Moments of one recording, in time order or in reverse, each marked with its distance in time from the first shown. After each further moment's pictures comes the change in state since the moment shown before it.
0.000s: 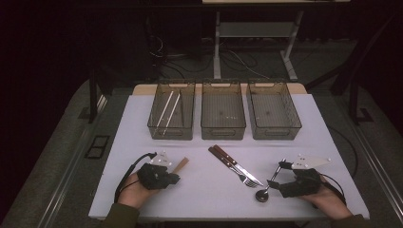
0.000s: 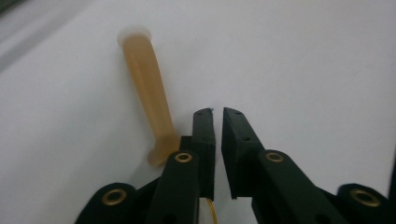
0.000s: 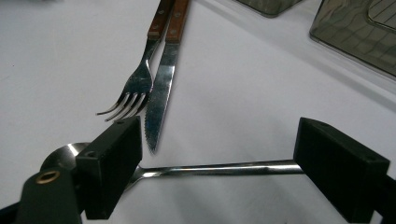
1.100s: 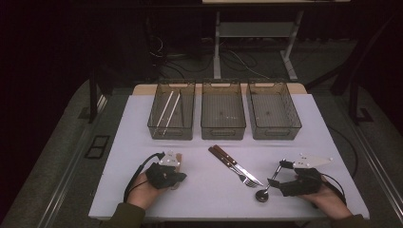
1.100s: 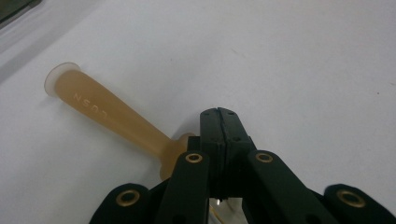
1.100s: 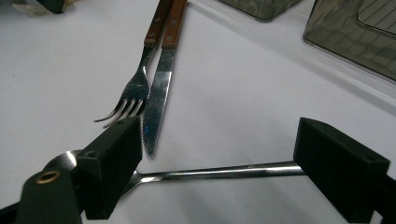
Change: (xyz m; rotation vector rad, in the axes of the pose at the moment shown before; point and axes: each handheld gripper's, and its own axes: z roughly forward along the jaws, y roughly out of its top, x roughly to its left) left arm -0.006 0.008 0.020 0.014 0.042 0.012; right arm -0.002 0.000 -0.001 -0.020 -0.004 0.023
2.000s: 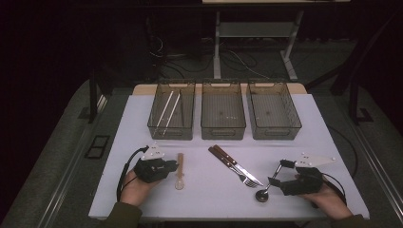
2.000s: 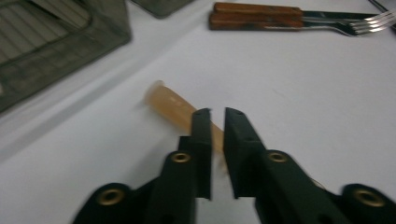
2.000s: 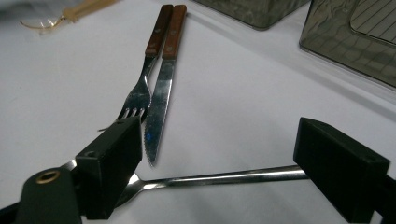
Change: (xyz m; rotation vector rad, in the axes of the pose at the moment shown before) left arm 0.018 -0.009 -0.024 -0.179 0.077 -0.083; right arm -0.001 0.001 -0.003 -0.028 0.004 0.017
